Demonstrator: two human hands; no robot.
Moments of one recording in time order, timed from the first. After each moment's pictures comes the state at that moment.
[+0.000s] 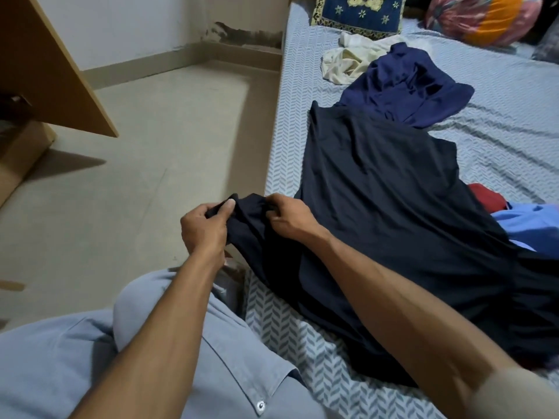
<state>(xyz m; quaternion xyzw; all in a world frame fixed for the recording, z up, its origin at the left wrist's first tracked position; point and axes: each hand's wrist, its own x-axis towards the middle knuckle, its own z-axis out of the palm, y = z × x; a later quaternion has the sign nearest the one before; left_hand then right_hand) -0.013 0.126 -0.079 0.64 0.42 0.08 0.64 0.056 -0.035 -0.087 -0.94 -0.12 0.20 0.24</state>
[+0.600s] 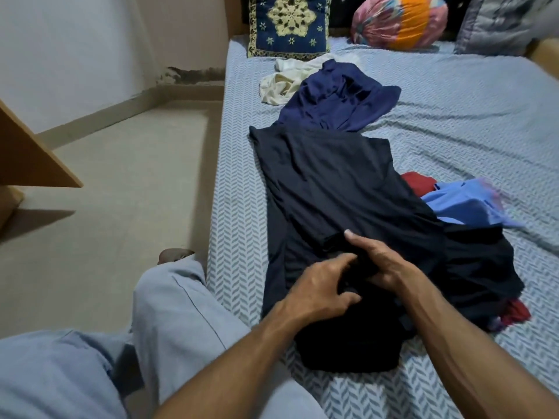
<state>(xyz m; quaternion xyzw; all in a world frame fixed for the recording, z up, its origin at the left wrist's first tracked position) -0.074 -0.119 -0.052 0.86 -0.23 -0.19 0.41 -0.032 -0.292 -0.049 -0.55 0.29 0.29 0.73</state>
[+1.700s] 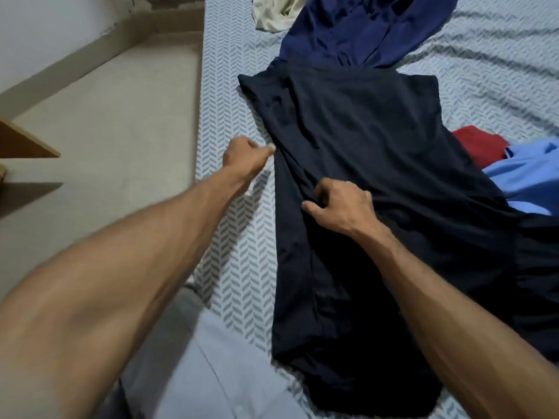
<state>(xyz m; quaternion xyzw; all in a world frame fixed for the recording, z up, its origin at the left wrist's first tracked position) 0.183 -0.041 -0.097 0.86 0.20 -0.09 0.46 0.088 -0.231 -0.099 -0.97 0.02 0.13 0.19</state>
